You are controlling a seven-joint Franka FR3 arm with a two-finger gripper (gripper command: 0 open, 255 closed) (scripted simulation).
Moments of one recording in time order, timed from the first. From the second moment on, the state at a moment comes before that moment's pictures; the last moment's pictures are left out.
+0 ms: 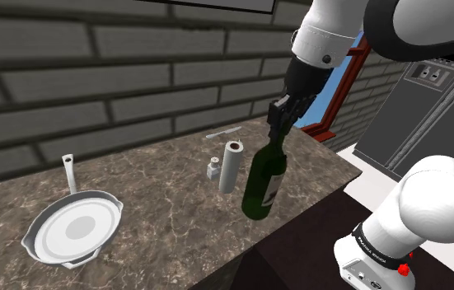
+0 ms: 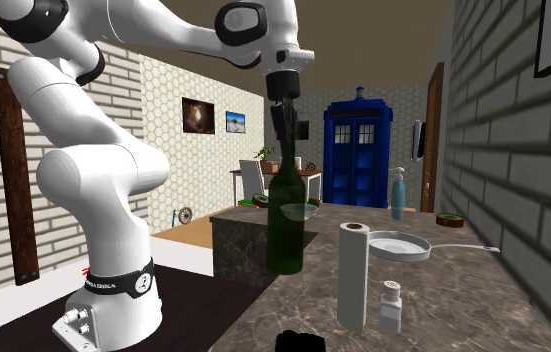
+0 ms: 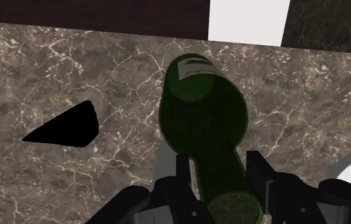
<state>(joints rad) 0.11 -0.77 0.41 -2.44 0.26 1.80 0.31</state>
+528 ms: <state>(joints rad) 0.10 -0.76 0.39 -2.33 0.24 1.70 0.31</state>
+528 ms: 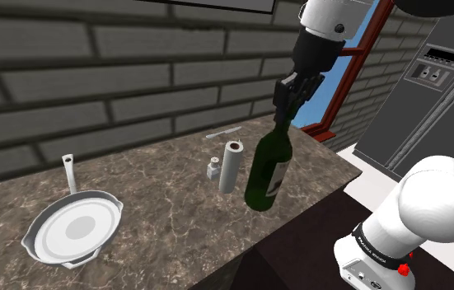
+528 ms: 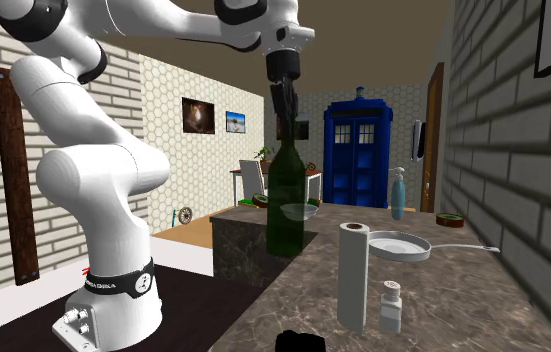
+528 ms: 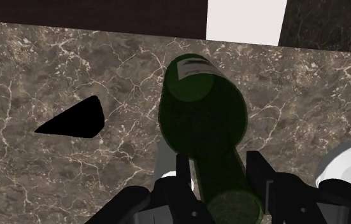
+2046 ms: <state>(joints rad) 0.06 -0.65 0.36 -1.93 0.19 1.42 0.34</state>
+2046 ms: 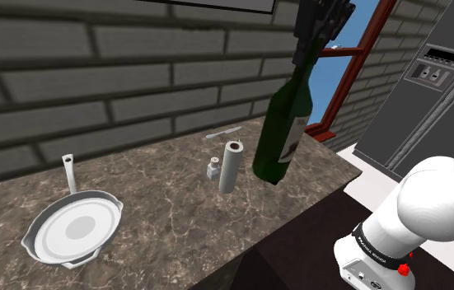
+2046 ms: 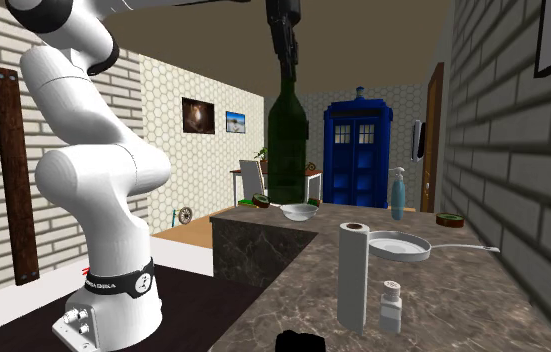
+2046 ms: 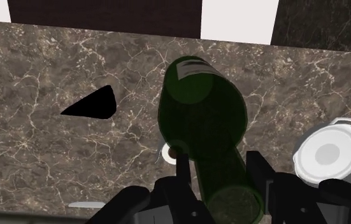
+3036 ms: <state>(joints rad) 0.04 -0.51 0.36 -1.61 0.16 1.22 0.37</state>
